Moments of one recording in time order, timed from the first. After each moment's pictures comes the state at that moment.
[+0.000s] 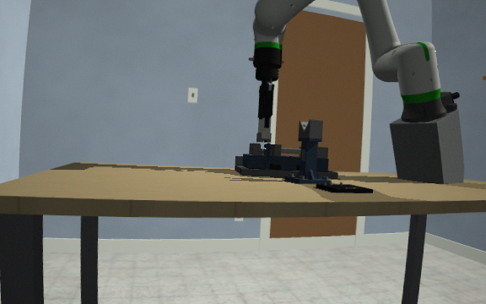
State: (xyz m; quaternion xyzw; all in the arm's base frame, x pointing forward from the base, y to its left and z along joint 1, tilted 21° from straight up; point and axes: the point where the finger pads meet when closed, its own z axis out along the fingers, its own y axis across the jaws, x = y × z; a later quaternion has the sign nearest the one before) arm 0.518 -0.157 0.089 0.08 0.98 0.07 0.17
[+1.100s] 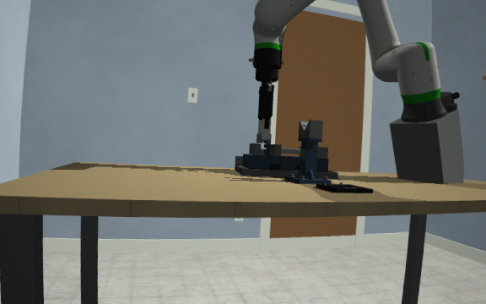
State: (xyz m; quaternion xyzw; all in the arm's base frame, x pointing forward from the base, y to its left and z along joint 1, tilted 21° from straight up) arm 0.519 -0.157 0.086 0.08 0.98 0.07 0.17
